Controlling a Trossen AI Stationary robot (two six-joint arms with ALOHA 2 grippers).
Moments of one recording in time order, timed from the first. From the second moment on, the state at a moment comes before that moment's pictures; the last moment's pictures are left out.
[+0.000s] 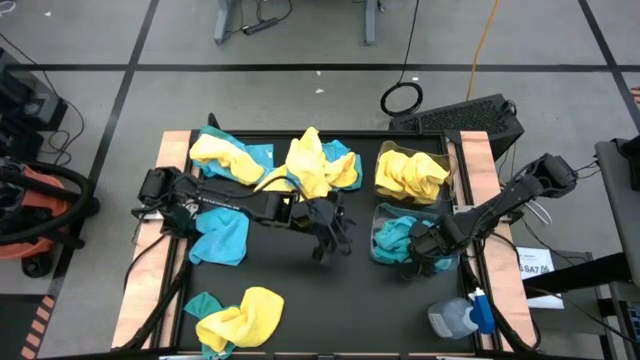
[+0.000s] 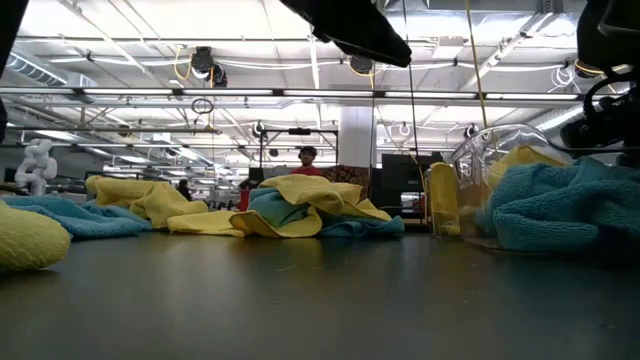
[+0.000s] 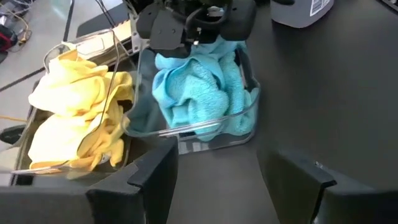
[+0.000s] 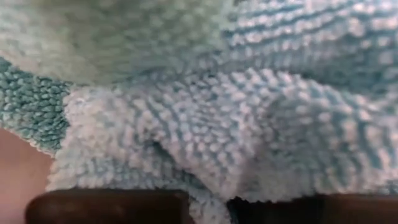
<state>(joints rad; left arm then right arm) -0.13 1.80 1.44 -0.25 -0.07 0.33 0.47 1.23 0.56 -0.91 -0.01 1.08</state>
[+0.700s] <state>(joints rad) -0.09 1.80 1.44 -0.21 -0.06 -0.20 0.47 1.04 0.59 -0.94 0.00 1.13</state>
